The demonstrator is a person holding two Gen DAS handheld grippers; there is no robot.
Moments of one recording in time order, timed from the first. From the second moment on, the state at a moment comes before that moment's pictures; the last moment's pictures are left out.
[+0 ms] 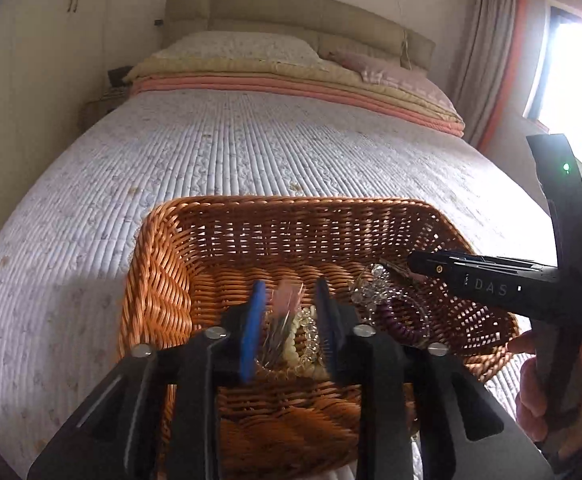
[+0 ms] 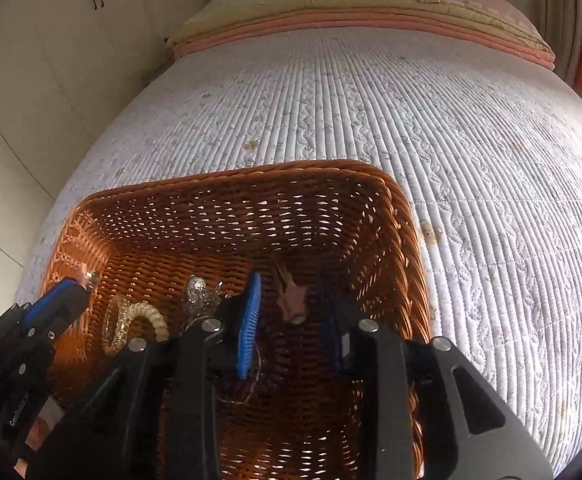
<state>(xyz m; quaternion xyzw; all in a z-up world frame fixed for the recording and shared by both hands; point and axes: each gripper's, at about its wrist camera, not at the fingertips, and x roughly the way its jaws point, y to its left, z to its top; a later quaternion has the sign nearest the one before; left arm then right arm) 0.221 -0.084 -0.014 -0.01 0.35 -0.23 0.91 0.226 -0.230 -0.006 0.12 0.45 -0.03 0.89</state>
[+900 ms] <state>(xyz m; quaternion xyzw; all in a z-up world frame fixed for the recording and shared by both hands) 0.016 -0.008 -0.027 -0.05 0.37 -0.25 0.89 -0.020 -0.186 0.010 0.11 0.42 0.02 0.90</state>
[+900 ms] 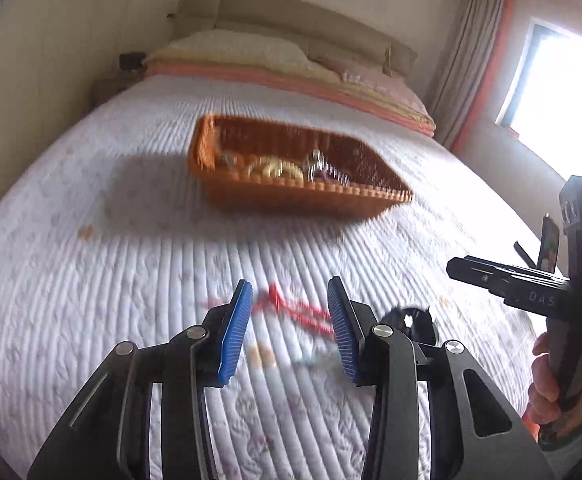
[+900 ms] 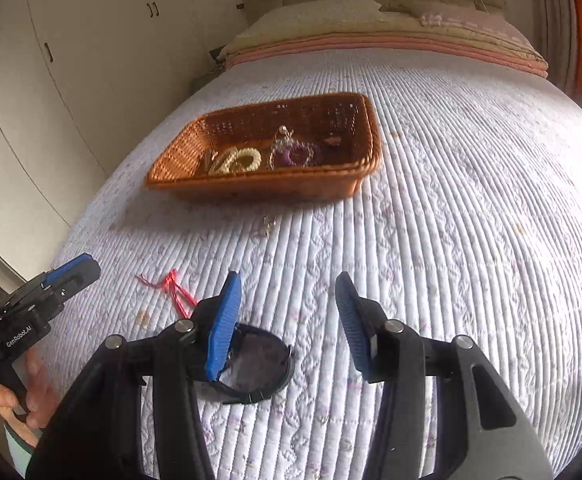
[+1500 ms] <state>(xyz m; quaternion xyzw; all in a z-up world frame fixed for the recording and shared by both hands) 0.017 -0.051 -0.077 0.00 0.42 -0.31 0.85 -0.018 -0.168 -0.045 0.12 0.48 0.02 0.87</state>
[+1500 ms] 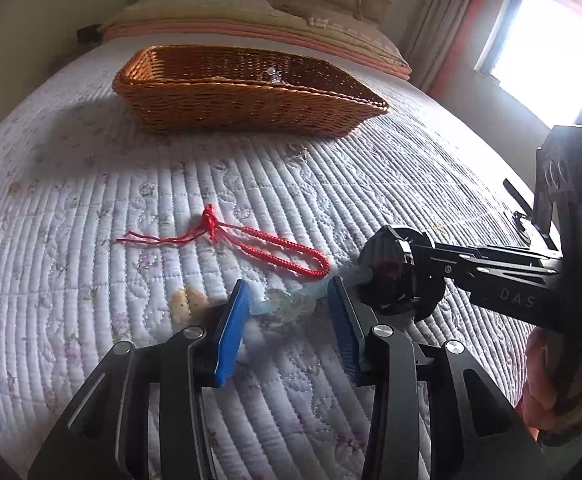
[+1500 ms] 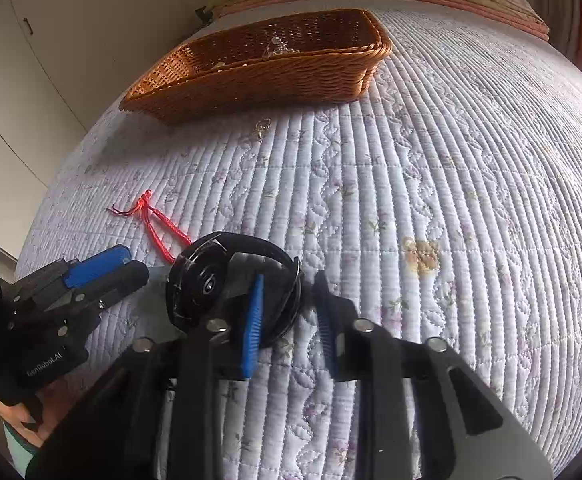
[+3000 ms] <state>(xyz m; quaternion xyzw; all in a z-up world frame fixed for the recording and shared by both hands) -0.020 -0.075 -0.065 0.00 0.37 -0.32 0.88 -0.047 -0.189 -0.033 0.15 0.40 0.01 0.90</state>
